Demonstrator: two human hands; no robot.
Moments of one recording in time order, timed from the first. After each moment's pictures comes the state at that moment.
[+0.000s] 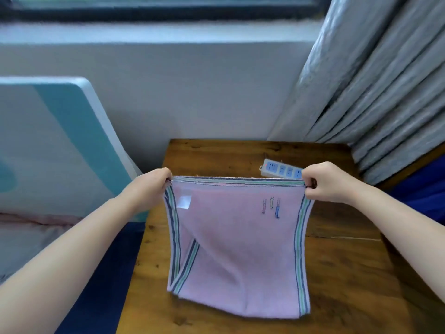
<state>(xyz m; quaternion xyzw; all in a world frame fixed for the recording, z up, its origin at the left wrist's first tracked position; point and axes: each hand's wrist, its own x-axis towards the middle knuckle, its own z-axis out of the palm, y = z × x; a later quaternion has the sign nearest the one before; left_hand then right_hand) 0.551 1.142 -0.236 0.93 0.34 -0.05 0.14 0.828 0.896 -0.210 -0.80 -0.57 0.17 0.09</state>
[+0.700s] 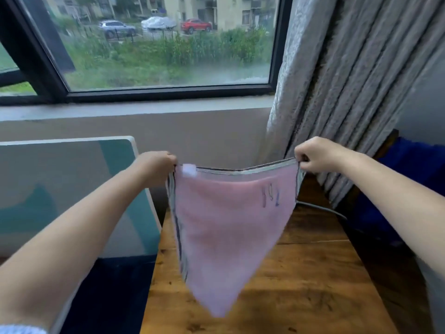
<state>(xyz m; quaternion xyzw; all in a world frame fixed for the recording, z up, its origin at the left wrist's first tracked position) 0.537 1.111 -0.073 0.96 0.28 0.00 0.02 0.776 0.861 -0.047 -0.86 -0.51 0.04 0.05</state>
